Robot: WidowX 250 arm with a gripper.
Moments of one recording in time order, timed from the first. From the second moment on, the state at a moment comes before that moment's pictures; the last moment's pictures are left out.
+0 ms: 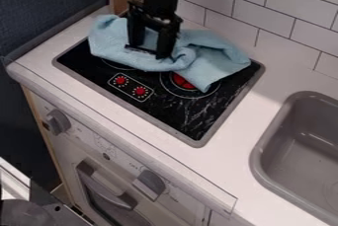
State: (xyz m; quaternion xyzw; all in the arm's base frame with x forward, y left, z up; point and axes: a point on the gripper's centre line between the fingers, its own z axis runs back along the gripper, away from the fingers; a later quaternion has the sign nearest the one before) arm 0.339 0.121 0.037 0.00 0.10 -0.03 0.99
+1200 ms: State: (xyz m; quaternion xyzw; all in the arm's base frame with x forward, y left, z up) arm 0.304 0.057 0.144 -0.04 0.05 -0.18 0.98
